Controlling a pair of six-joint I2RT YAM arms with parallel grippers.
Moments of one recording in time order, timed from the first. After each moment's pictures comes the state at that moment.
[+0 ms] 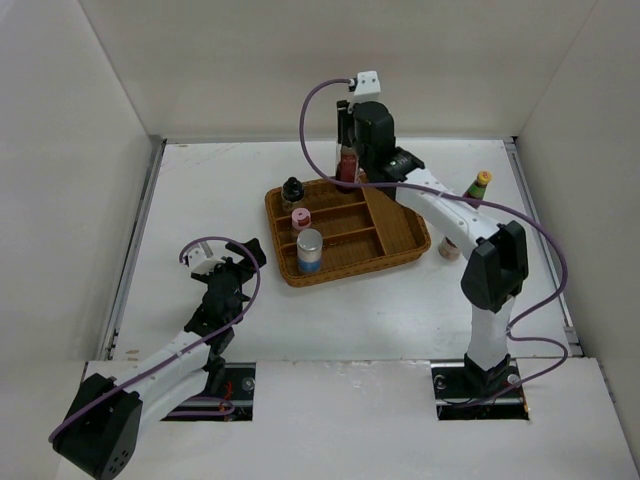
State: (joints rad) left arm -0.49 0.81 0.08 0.60 -0.64 -0.77; right arm 0.61 1.93 1.85 -0.01 0.45 0.04
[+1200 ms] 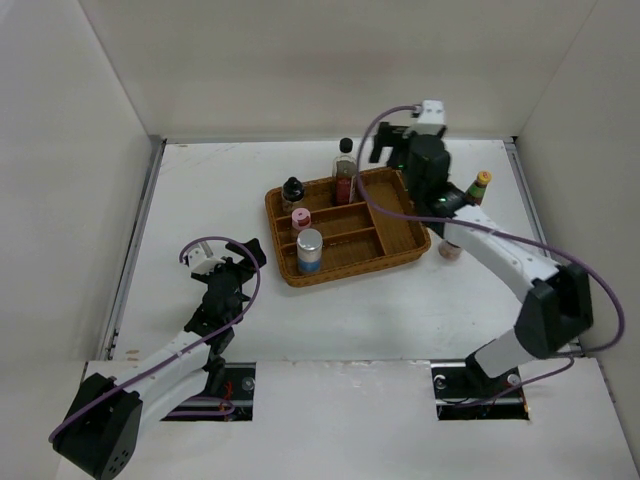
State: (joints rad) left arm -0.49 0.81 0.08 0.60 -0.64 -0.77; right arm 0.54 1.57 1.31 0.20 0.43 0.17
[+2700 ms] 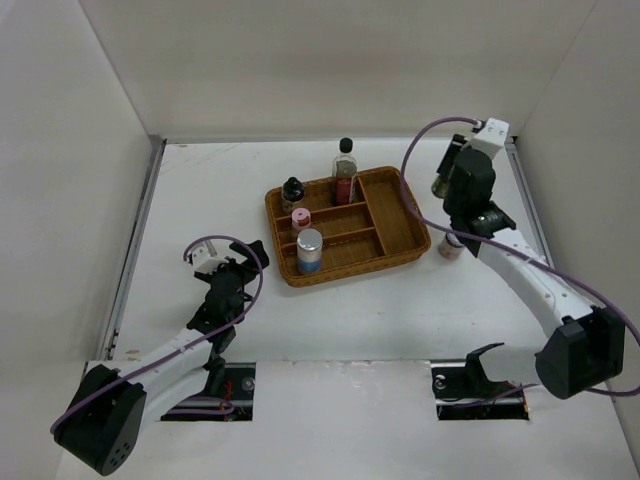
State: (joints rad) left arm -0.50 0.86 0.08 0.62 -0.62 -0.77; right arm 0.32 1.29 1.08 0.12 0.68 0.16
